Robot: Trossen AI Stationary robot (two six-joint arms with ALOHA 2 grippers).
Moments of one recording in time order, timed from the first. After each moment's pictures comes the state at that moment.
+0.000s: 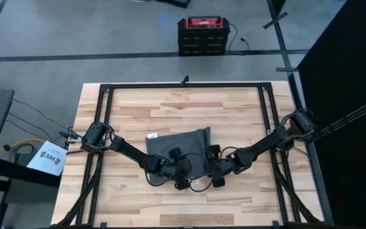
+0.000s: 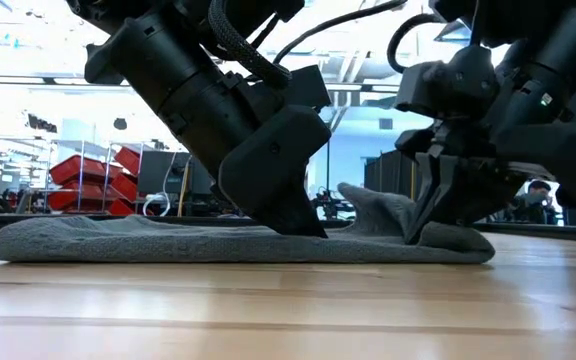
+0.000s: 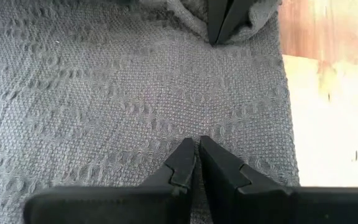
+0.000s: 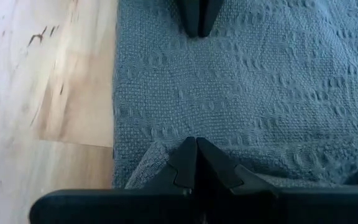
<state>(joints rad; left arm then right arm) -0.37 2.05 1.14 0.01 -0.46 -0.44 0.42 1.75 0.82 -0.11 0.36 0.15</state>
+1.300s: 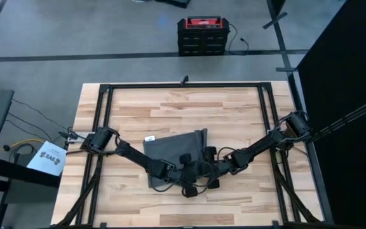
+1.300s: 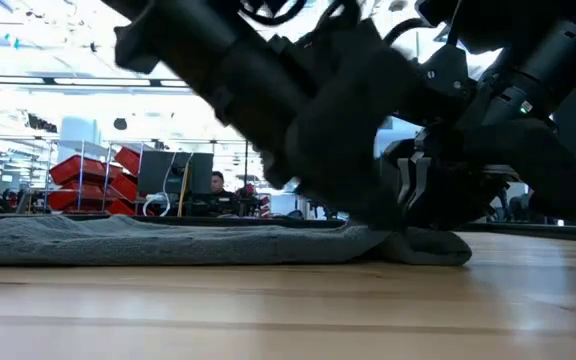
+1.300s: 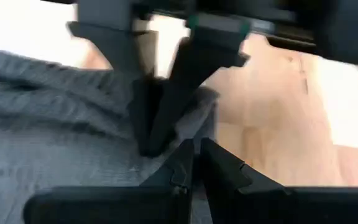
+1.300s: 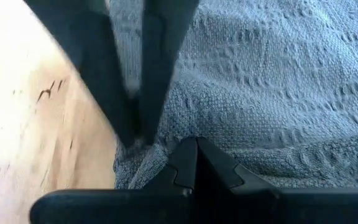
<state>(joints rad) -0.40 2.14 1.30 0.09 -0.48 -0.37 0.42 1.84 0.82 0.03 0.33 0.21</state>
